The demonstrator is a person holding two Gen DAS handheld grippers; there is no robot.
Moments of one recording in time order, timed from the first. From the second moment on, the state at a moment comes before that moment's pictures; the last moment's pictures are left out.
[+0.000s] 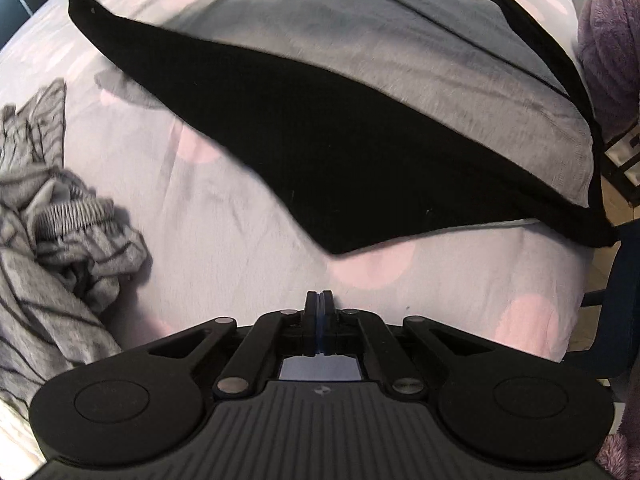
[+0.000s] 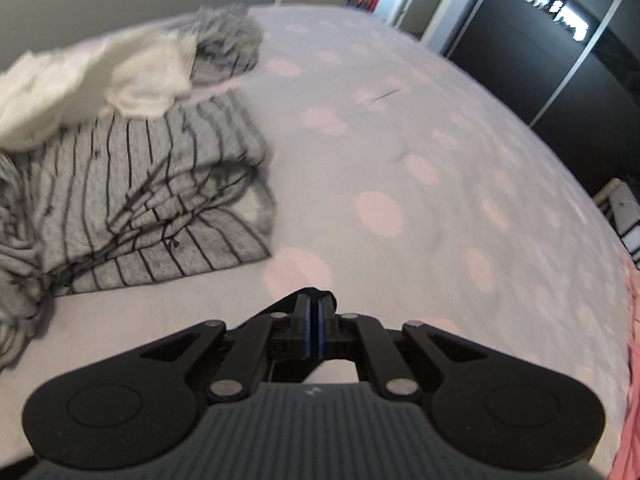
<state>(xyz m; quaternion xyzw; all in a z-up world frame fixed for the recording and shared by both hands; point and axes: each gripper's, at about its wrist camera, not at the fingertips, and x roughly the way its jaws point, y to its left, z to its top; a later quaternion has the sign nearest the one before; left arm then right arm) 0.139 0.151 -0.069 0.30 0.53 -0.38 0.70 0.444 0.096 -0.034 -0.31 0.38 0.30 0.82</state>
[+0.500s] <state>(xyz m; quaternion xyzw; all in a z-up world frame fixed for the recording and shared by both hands) 0.170 0.134 -0.043 0.23 0.51 -0.35 0.75 0.445 0.066 -0.052 -0.22 0.40 0.30 0.84</state>
